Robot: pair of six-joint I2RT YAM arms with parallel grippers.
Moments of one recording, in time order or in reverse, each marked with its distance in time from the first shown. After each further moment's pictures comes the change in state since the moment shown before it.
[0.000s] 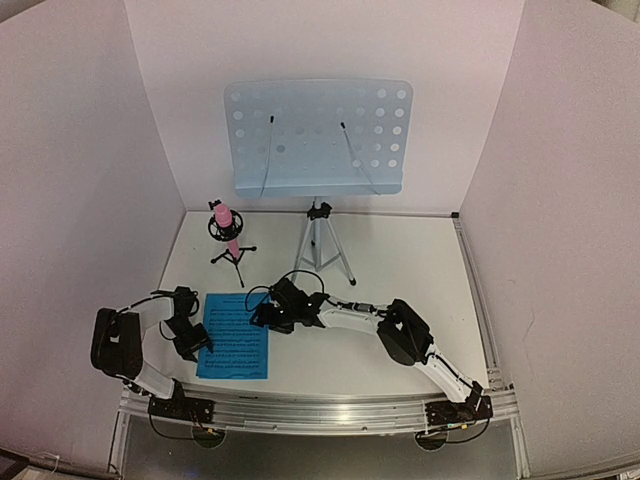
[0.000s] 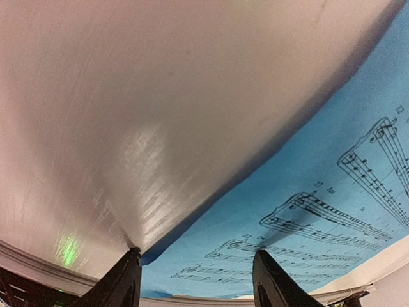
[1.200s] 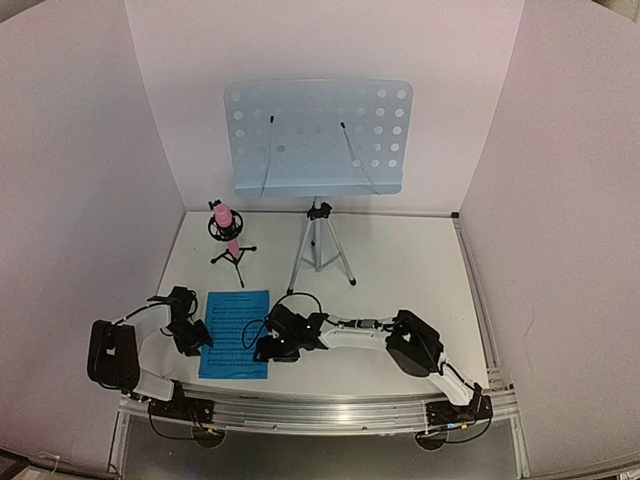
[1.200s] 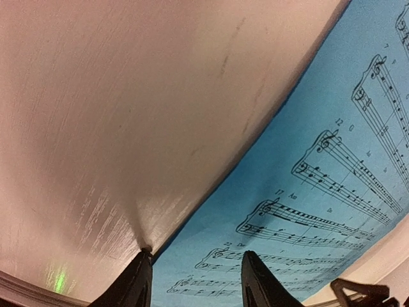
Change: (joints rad) left arm -0.004 -0.104 -0.061 0.130 -0.005 -0.001; right arm 0.121 -0.167 -0.220 -0.095 -0.054 -0.095
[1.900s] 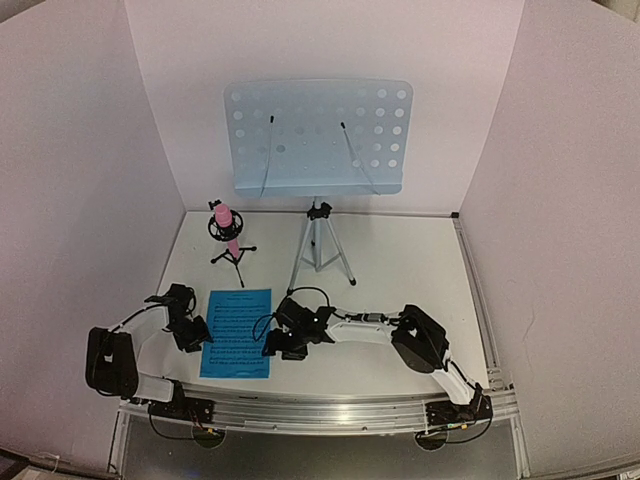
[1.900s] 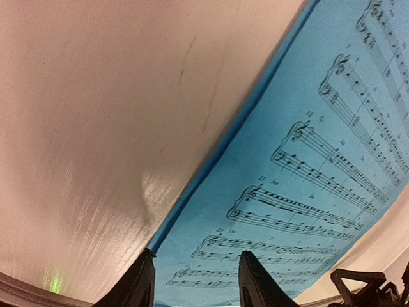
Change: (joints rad) left arm -0.005 -0.057 0.009 0.008 0.012 0.006; right arm -0.035 -0.044 -0.059 -0.038 -0.033 0.126
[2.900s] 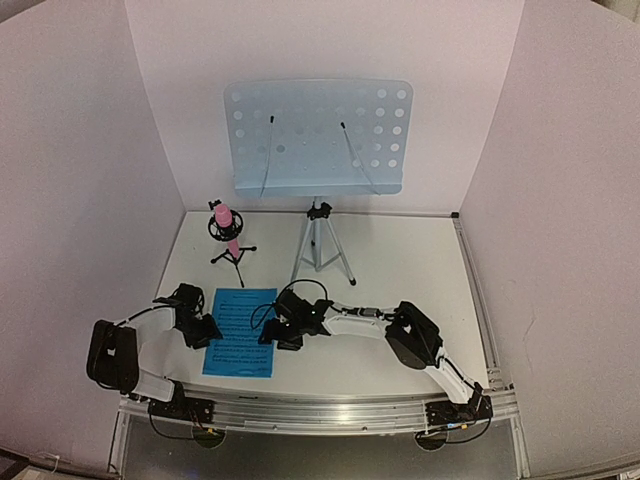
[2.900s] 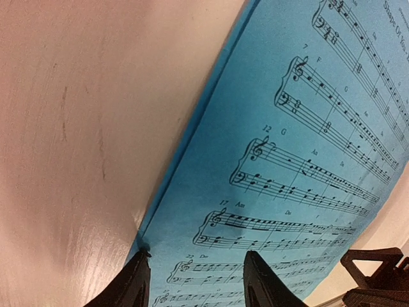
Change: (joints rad) left arm -0.076 0.051 -0.022 0.167 0.017 0.024; right arm -0.042 0.081 0.106 0.029 0.005 0.009
